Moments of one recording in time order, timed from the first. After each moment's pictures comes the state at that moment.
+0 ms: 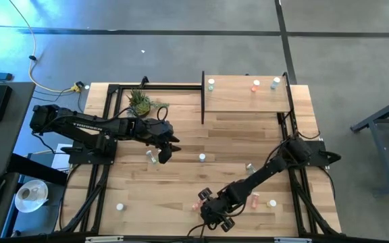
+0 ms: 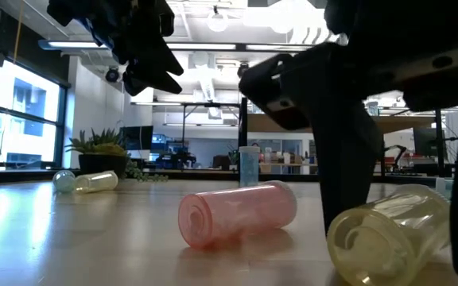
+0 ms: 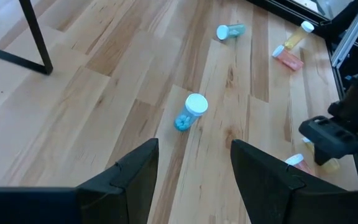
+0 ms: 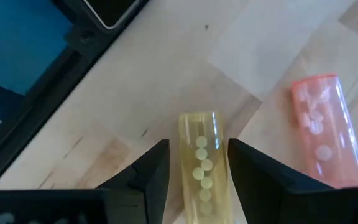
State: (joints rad) left arm 0.10 1.24 0.75 -0.16 0.00 -0.39; right arm 0.58 2.12 1.44 -0.38 -0.08 -0.08
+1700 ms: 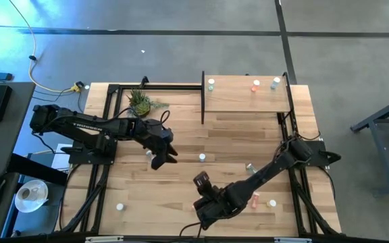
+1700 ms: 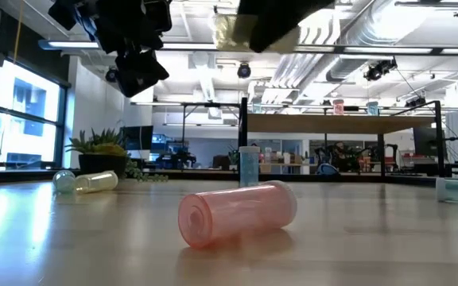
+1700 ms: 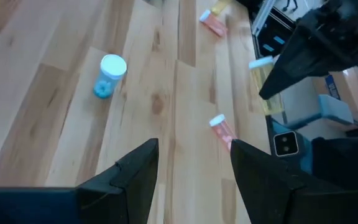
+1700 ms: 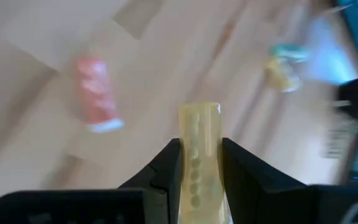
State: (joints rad) left arm 0.09 1.24 0.75 -0.17 0.32 -0.44; right arm 0.59 2.12 1.87 -0.96 0.55 -0.21
